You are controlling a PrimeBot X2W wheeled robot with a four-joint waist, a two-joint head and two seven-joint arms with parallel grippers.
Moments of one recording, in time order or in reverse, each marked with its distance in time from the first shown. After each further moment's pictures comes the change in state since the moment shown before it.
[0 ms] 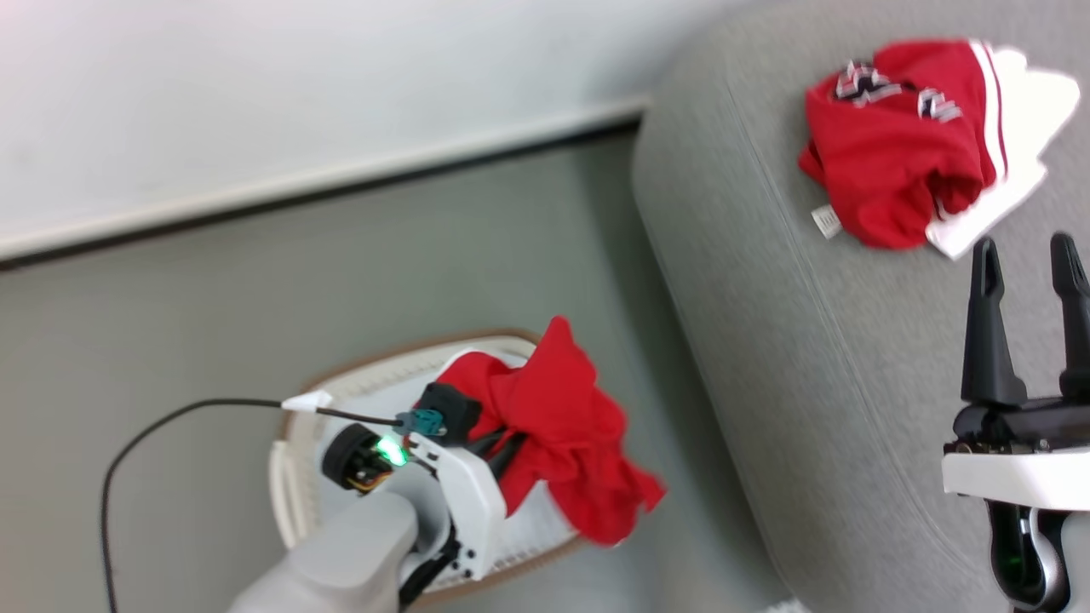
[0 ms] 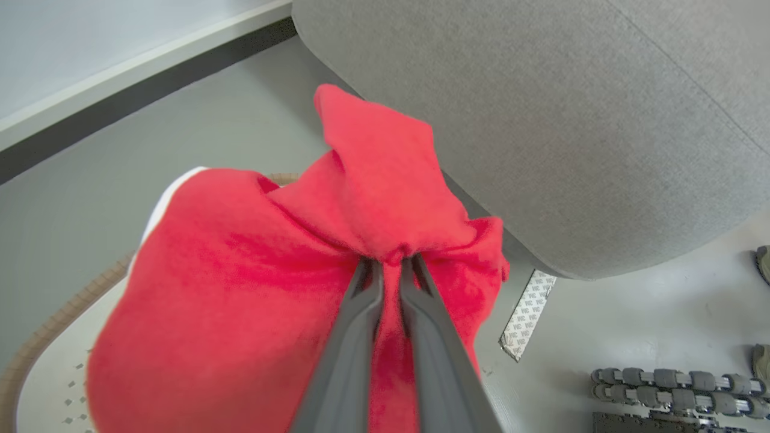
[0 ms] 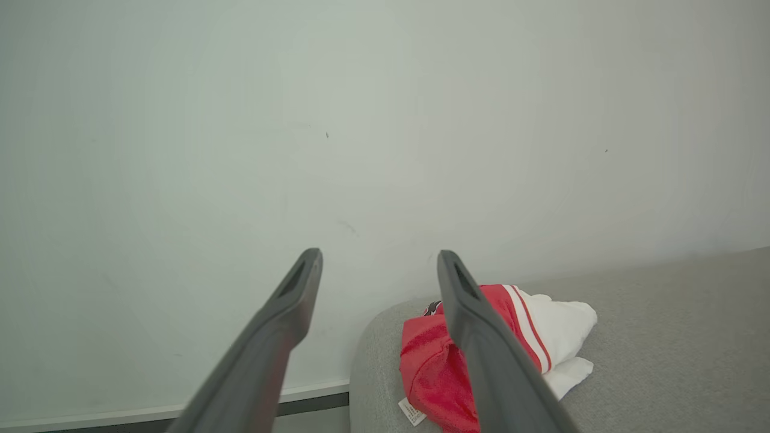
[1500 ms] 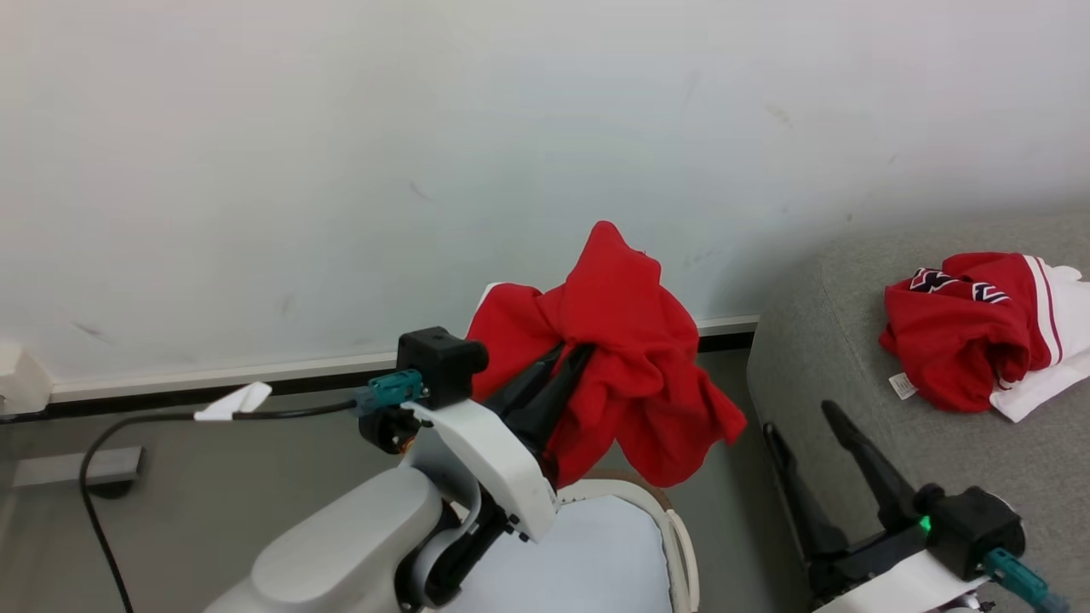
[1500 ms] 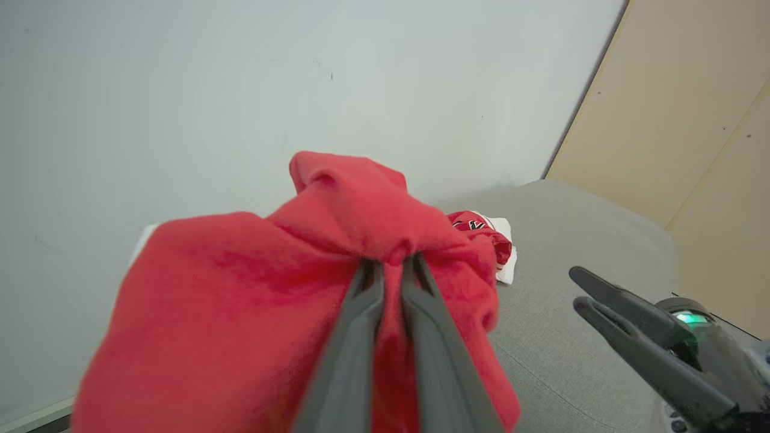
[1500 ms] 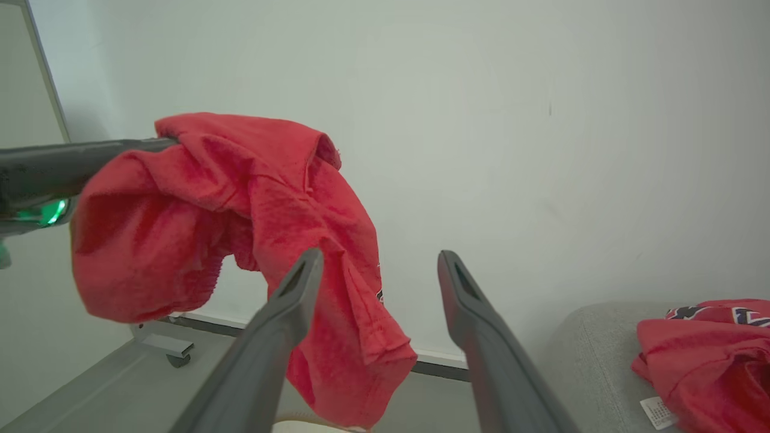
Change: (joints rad) left arm 0.086 0.167 0.185 -0.725 -0.127 0.222 0.012; right arm 0.111 -0.088 0.370 0.174 0.066 0.000 0.000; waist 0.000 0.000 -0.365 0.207
